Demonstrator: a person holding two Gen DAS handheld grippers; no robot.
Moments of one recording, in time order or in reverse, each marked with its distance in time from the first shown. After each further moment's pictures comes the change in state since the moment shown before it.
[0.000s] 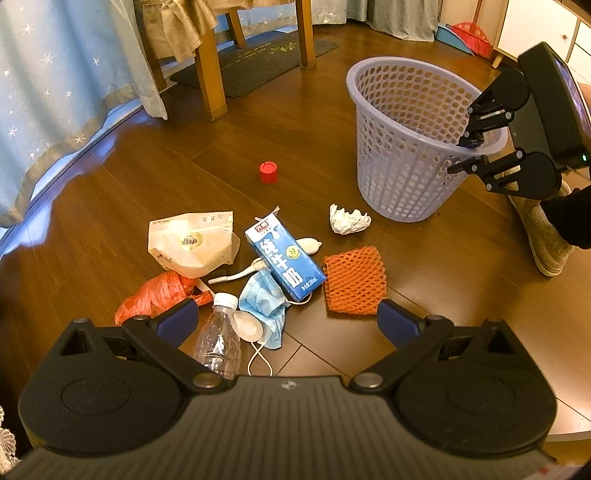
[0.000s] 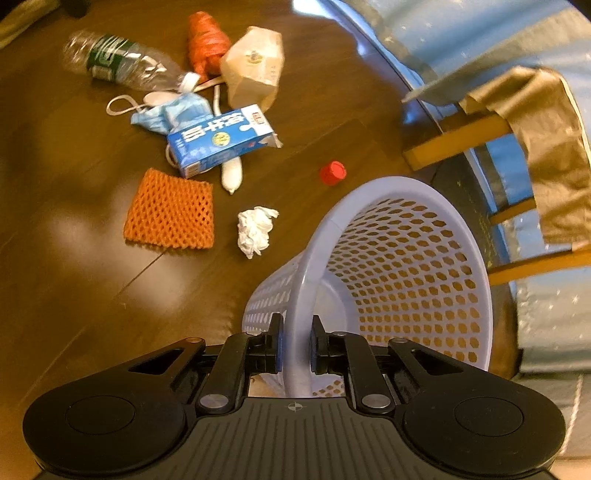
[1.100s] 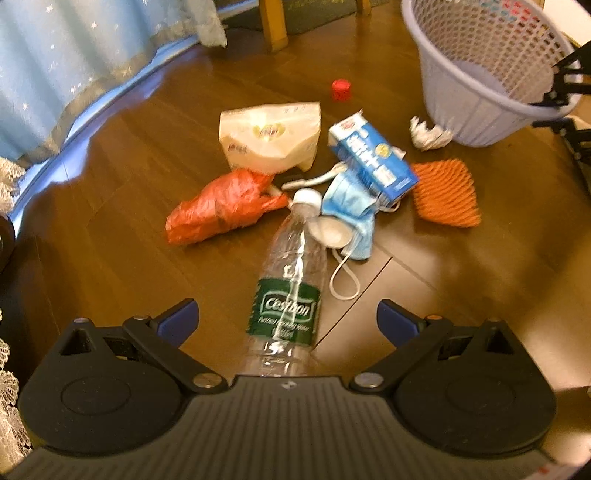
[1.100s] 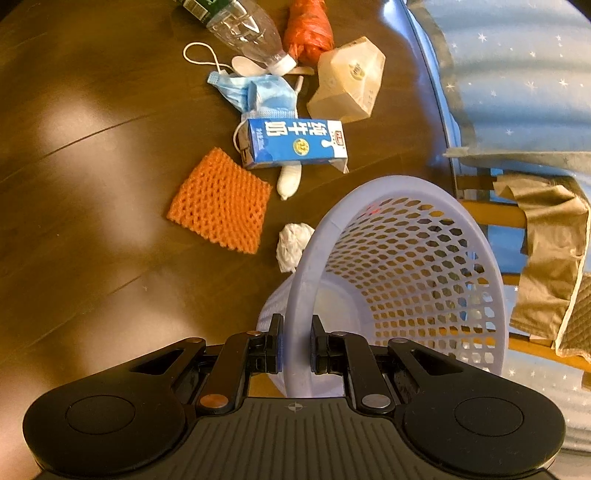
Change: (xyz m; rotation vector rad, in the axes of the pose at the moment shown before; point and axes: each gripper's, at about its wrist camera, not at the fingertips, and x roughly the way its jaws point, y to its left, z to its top) left arm 0.042 0.067 -0.099 -0.043 0.111 0.126; right arm 0.016 0.102 0.036 -0.309 0.085 -0.167
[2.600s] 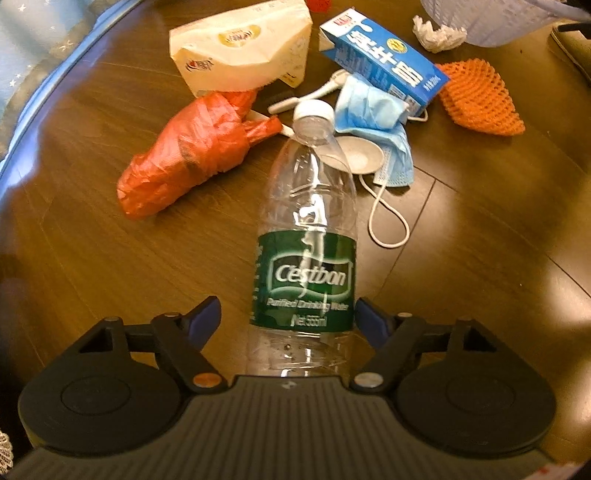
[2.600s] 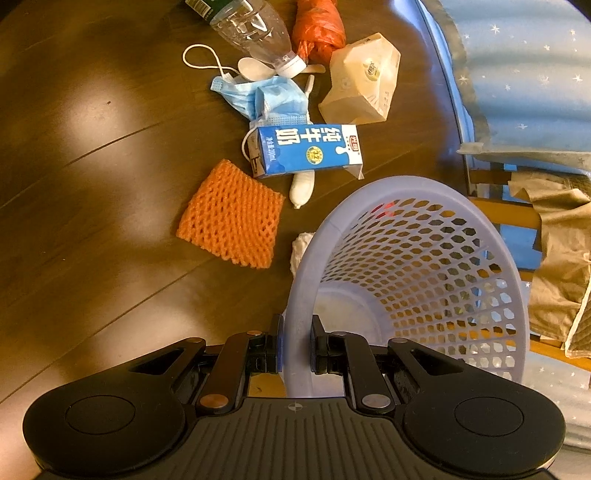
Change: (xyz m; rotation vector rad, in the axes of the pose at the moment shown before) left arm 0.097 0.014 -0.013 0.186 0.161 -0.038; right arm 0.006 0.002 0.023 0.009 0.045 0.037
